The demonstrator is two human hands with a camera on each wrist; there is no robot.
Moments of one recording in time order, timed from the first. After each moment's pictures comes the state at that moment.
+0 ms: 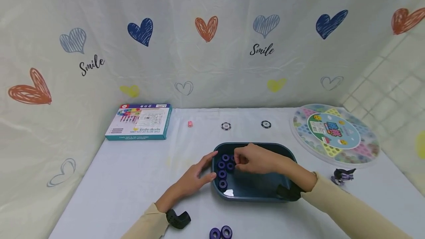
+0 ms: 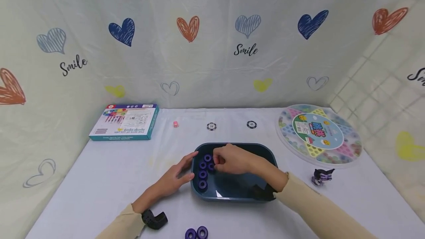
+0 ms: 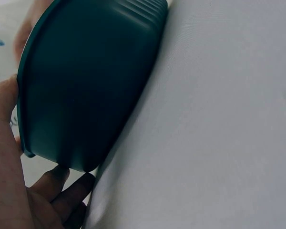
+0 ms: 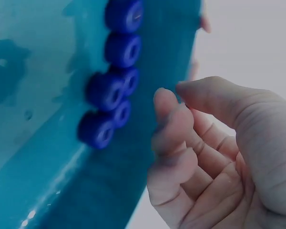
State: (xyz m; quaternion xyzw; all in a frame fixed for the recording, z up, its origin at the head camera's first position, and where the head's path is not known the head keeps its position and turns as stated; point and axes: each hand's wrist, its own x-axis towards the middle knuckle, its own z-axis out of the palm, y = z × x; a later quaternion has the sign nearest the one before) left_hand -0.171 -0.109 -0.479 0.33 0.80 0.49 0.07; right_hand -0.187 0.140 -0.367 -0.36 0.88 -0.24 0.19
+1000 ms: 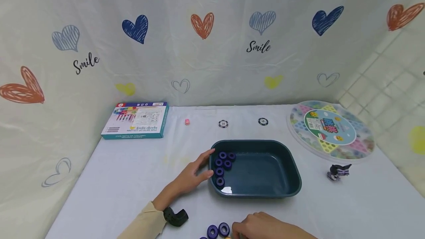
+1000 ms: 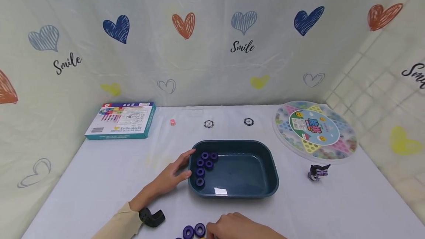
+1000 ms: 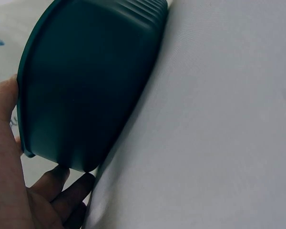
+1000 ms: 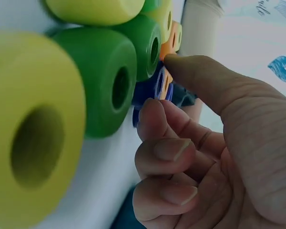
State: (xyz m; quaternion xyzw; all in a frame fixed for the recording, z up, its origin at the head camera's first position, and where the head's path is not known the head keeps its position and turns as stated) left_hand -0.157 -0.107 -0.441 0.34 0.79 0.50 0.08; right_hand -0.059 0.134 -0.415 -0.44 0.82 -0.23 0.29
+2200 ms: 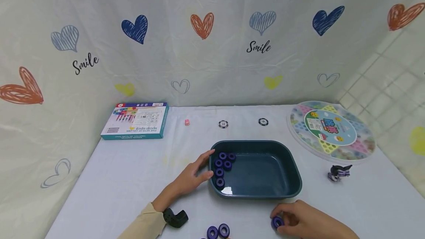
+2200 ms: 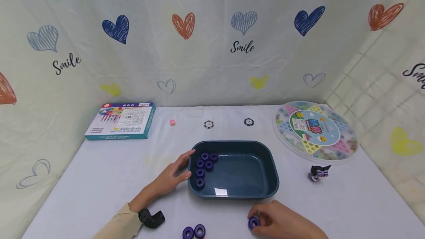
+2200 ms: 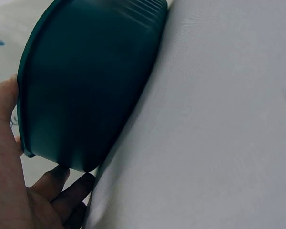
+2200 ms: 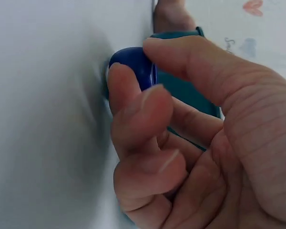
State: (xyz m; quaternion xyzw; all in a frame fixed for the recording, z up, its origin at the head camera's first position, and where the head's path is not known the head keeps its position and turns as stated) left_hand -0.157 -0.107 -0.442 0.33 0.79 0.50 0.09; right_hand -0.063 0.238 -0.420 -0.18 0.82 -0.42 0.35
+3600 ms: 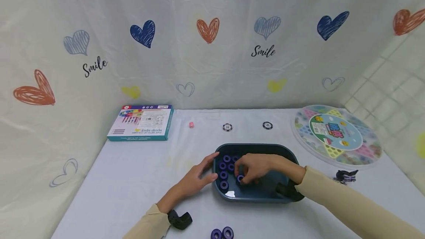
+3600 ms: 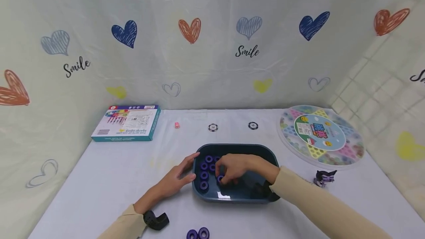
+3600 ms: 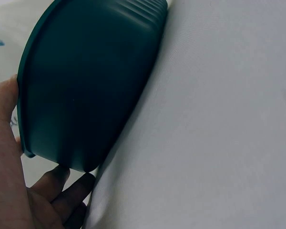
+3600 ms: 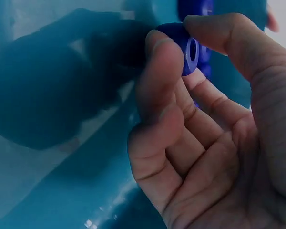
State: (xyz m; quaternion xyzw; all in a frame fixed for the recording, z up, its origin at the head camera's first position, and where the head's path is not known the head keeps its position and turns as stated) left_hand -0.174 -0.110 -0.484 0.34 0.79 0.50 0.08; right_hand -0.199 0.142 -0.391 -0.32 0.84 -0.24 0.37
